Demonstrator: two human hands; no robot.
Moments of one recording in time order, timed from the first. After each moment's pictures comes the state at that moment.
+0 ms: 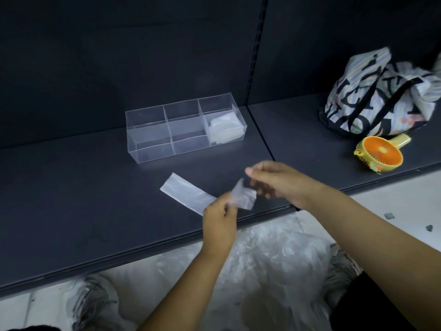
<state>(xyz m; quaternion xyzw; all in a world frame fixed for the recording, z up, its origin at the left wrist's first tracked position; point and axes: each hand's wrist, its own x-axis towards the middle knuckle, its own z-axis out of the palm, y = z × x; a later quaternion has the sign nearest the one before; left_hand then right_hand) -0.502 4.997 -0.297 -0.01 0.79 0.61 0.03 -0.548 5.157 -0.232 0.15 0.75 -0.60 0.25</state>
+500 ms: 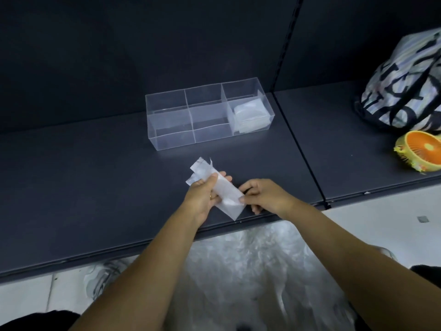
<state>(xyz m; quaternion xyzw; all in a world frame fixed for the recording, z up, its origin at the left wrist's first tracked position) -0.574 4.925 -0.326 -0.23 0.54 0.77 0.24 -0.557 5.102 -0.323 0.08 0.77 -0.56 0.30</state>
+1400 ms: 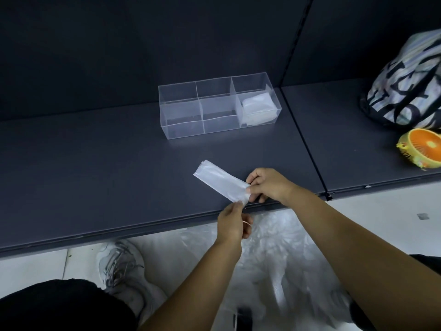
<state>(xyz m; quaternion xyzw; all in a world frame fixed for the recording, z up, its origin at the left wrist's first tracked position) -0.482 4.969 -0.321 -0.37 0.57 0.69 0.26 -0.559 5.099 -0.323 0.10 0.79 -0.52 0.30</state>
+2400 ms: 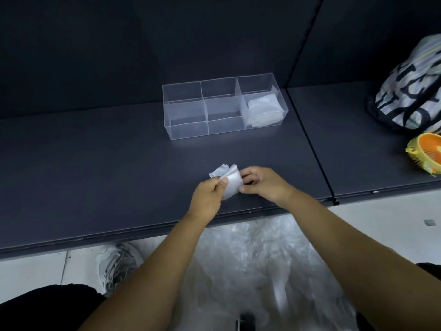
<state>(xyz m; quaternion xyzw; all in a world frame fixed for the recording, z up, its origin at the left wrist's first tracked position) -0.544 4.904 -0.337 -0.08 0.83 0.54 0.14 -0.565 5.078 -0.318 0.04 0.79 -0.54 0.27</state>
